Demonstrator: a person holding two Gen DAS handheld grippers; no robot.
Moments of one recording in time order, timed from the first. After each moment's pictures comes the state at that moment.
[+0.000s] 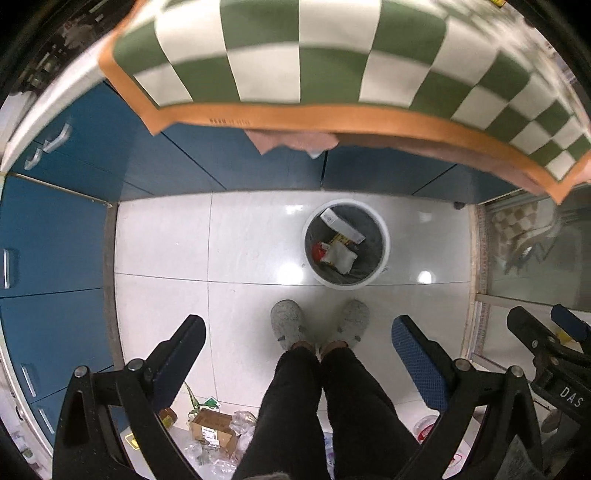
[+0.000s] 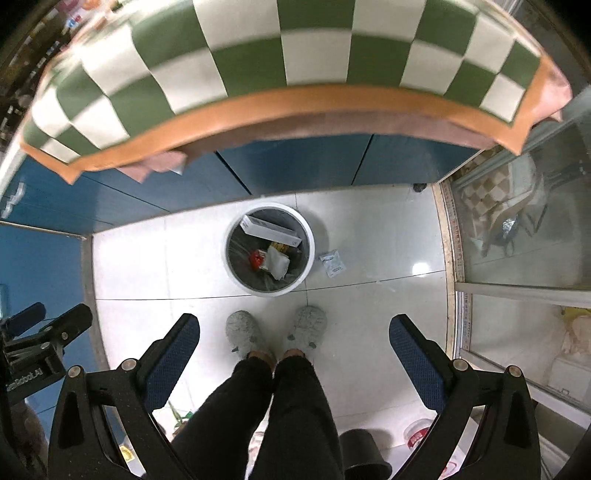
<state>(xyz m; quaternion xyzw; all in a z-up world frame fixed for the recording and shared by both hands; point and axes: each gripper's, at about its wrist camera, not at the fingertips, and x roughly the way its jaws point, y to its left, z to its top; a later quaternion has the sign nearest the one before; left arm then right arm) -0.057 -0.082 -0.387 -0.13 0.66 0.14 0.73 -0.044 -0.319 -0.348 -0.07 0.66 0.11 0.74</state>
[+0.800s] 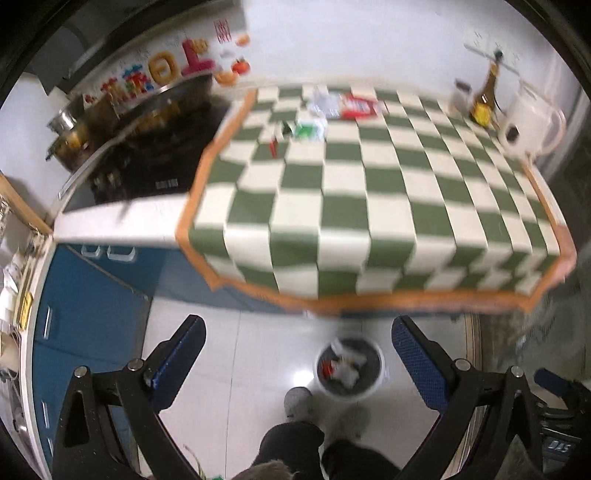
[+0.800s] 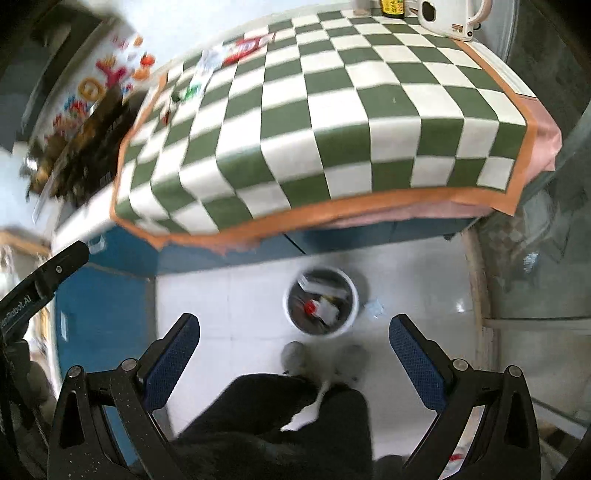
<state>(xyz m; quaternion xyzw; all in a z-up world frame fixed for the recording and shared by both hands) 0.006 -0.042 -0.201 -0.09 0.48 0.22 0.84 0.009 -0.313 -0.207 0.03 0.60 0.19 0.77</state>
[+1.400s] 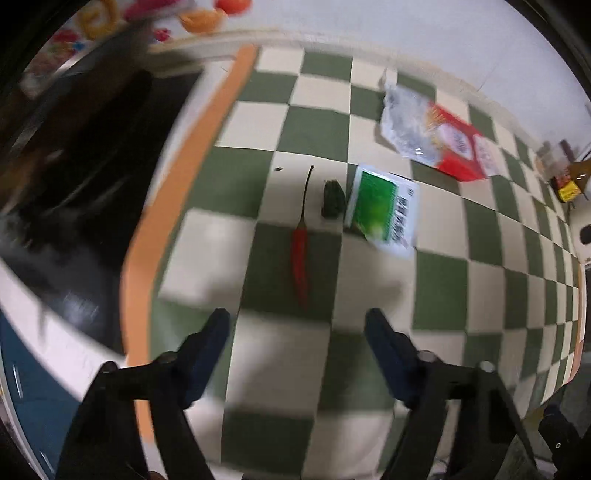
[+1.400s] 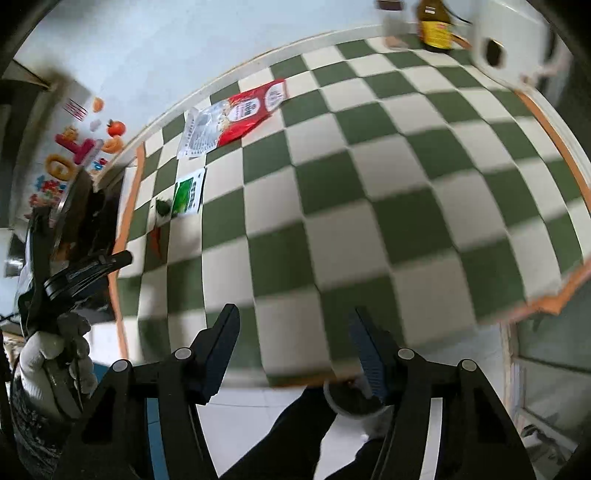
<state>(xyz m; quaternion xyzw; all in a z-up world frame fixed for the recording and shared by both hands) 0.277 0.205 -0.299 -0.19 0.58 0.13 0.78 0.268 -0.130 -0.221 0.06 0.60 0.15 0.78</state>
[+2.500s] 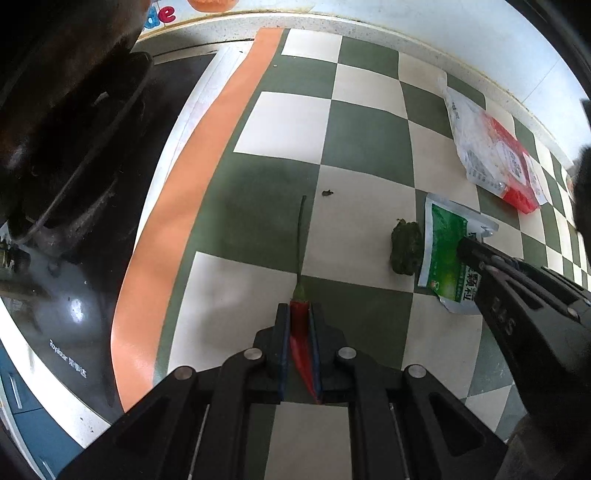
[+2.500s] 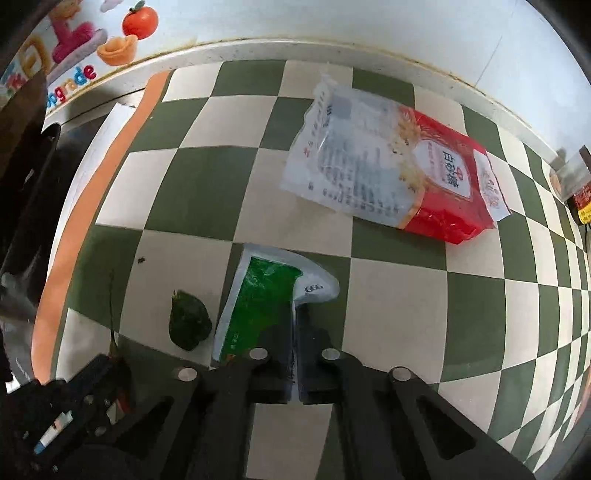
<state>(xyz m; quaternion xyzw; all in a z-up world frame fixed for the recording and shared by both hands) 0.269 0.248 -0.336 -0.19 0.58 0.17 0.77 0.394 0.153 -0.338 -0.16 0.56 0.18 0.79</state>
